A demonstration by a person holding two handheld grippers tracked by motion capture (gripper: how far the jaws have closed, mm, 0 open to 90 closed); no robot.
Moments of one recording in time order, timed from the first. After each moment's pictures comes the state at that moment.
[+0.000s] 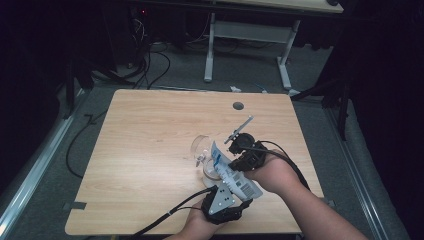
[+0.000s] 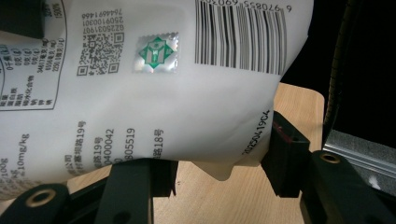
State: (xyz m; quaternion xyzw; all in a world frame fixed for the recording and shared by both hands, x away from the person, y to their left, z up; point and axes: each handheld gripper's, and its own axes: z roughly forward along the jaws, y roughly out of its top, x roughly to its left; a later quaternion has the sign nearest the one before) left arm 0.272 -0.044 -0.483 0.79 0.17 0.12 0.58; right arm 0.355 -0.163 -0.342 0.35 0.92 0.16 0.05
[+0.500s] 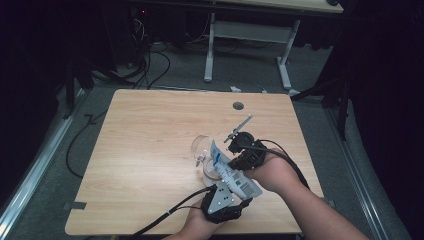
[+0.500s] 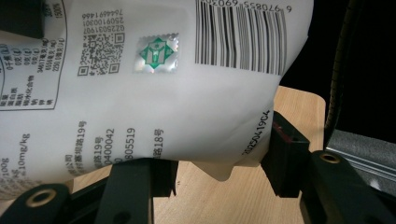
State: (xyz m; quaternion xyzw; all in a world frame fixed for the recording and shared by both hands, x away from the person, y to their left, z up) left arm 0.273 -0.043 -0.481 0.79 0.17 0.12 0.58; right arm 0.356 -0.162 -0.339 0.35 0.92 0.16 0.05
